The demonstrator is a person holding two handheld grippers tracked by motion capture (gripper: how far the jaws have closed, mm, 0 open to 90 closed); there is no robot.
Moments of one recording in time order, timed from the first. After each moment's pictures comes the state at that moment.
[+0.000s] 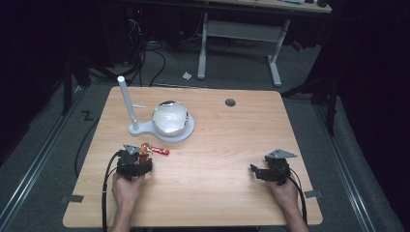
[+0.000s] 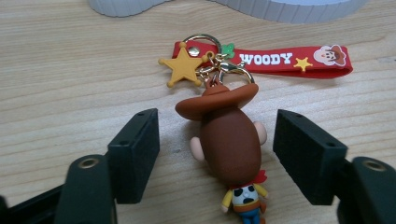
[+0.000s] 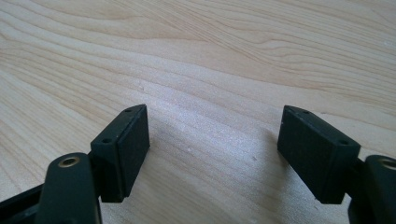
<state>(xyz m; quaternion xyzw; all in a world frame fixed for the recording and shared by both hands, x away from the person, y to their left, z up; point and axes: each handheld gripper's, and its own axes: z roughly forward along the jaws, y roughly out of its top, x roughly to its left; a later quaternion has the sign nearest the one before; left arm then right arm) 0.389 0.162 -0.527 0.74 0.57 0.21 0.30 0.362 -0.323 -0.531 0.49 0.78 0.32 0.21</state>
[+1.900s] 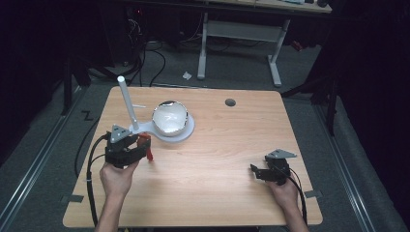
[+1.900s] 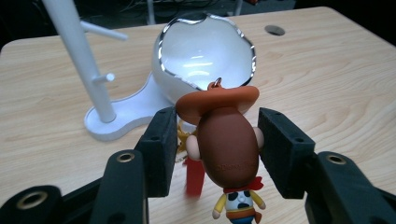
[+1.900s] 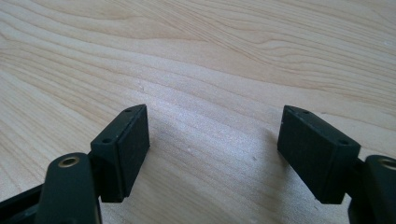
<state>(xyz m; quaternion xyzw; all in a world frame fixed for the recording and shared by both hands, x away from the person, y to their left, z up) 0.366 0.162 -0.405 0.73 0.48 0.22 0.43 0.362 -0.323 -0.531 0.49 0.78 0.32 0.21</state>
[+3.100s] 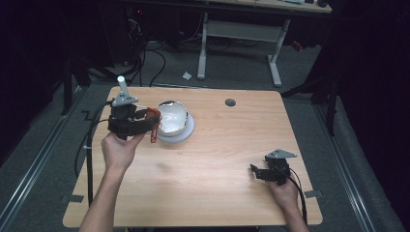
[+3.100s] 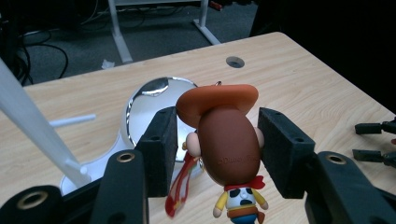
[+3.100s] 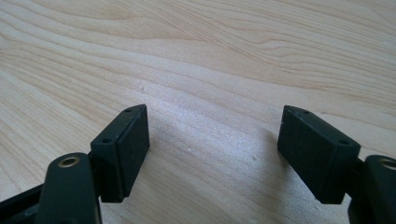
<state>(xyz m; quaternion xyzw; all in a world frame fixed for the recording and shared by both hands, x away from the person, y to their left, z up) 0.409 0.144 -0.328 0.76 0.44 0.18 0.45 0.362 -0.324 -0.531 0.49 0.78 0.32 0.21</state>
